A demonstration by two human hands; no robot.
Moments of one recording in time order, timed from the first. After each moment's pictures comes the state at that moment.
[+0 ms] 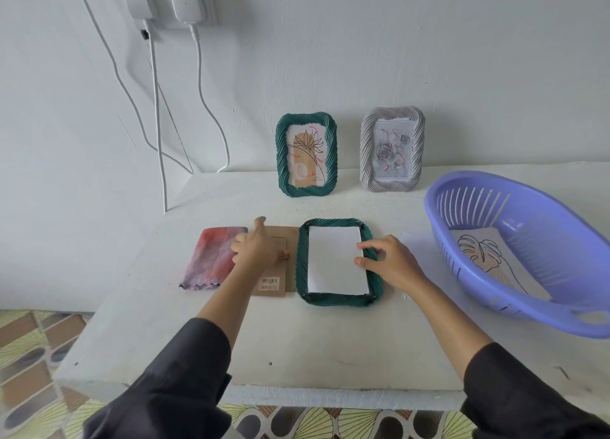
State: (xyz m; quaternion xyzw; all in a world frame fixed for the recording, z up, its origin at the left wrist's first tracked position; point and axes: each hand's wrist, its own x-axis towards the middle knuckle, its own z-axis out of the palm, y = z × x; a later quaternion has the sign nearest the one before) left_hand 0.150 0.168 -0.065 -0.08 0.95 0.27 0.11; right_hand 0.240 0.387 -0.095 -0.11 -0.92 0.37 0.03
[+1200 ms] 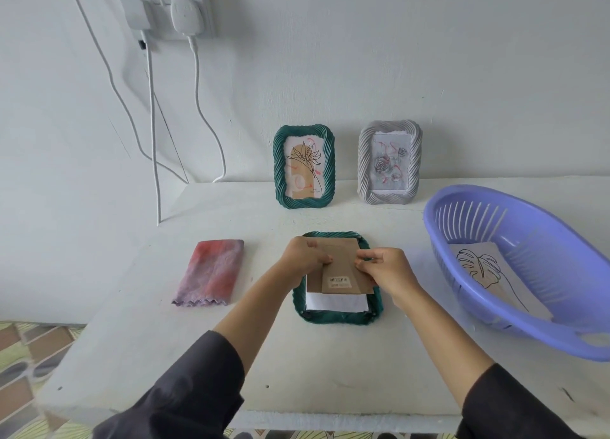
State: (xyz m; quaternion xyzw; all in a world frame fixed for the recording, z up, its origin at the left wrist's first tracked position) left_hand 0.164 0.222 -0.058 0.03 0.80 0.55 0.24; right_hand 0.229 0.370 -0.084 -0.22 -0.78 0.59 0.06
